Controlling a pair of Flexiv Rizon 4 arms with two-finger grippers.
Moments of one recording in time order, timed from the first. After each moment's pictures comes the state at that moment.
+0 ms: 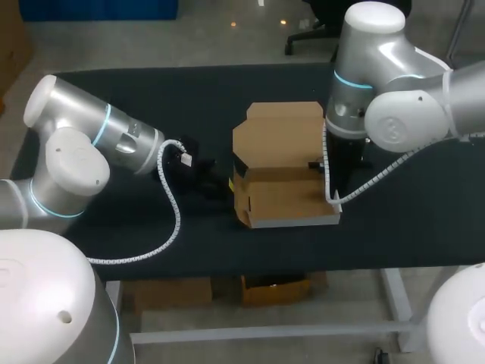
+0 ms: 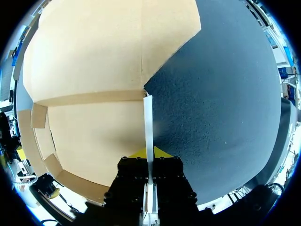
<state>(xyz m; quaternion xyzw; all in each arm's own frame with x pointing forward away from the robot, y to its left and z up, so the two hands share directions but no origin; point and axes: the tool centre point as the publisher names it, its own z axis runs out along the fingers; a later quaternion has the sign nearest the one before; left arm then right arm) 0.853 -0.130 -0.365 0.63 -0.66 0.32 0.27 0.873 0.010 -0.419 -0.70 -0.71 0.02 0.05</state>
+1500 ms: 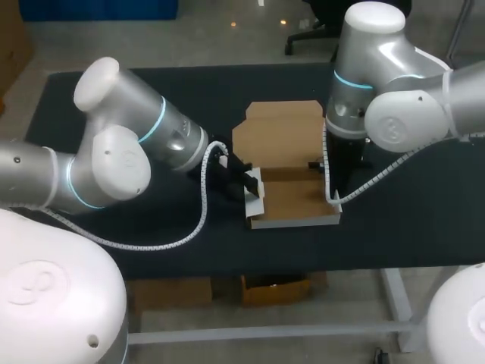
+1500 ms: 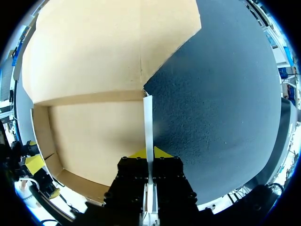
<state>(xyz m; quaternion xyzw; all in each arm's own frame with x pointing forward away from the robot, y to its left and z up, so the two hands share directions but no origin) 0.854 -0.175 -0.375 0.64 -0.70 0.27 0.17 0.873 0.010 -0.419 -0.70 -0.71 0.02 0.05</state>
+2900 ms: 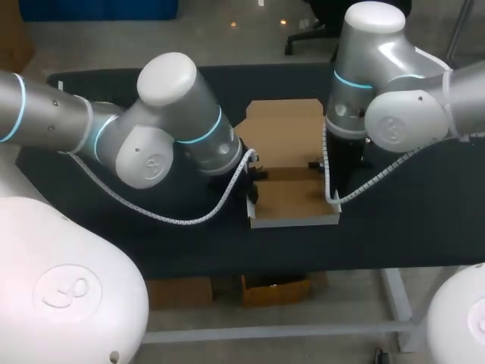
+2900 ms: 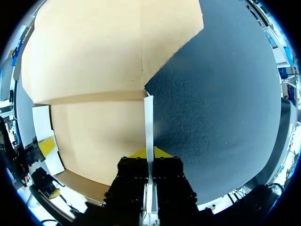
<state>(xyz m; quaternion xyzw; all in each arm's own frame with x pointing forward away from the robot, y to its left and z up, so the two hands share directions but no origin) 0.868 -0.174 -0.408 0.70 -0.69 0.18 0.04 0.873 0.010 -0.418 -0.70 -0.71 0.02 0.05</state>
